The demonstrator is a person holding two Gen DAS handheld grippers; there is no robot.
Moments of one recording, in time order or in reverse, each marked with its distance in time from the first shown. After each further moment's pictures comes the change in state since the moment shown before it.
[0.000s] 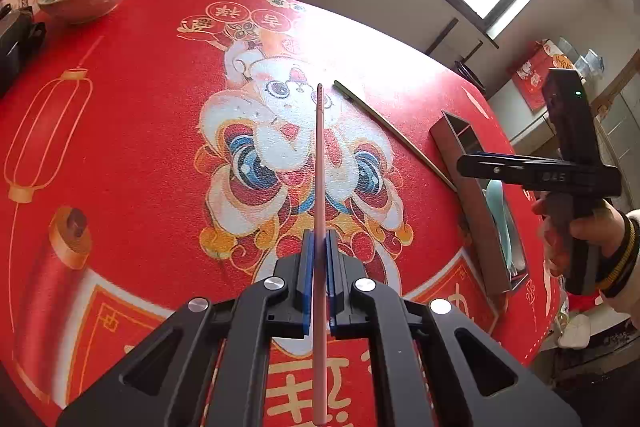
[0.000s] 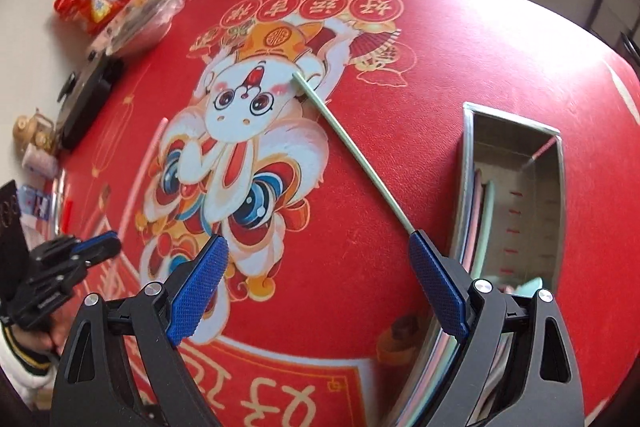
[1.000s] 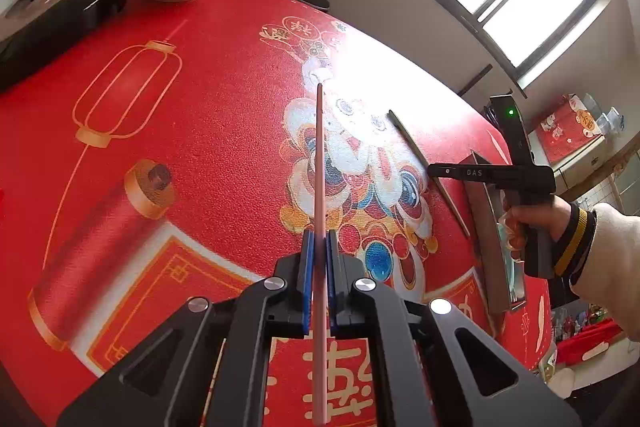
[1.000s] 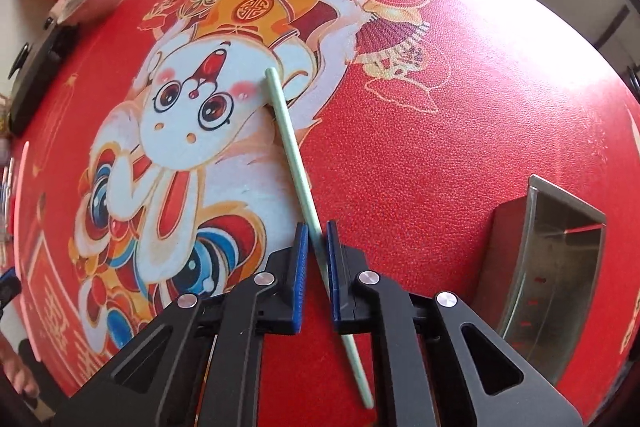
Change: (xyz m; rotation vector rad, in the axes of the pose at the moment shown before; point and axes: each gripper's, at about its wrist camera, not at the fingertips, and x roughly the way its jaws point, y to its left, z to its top) left arm -0.043 0.041 -0.023 -0.165 -0.079 0.053; right arm 0.070 0.003 0.048 -0.046 0.086 -0.095
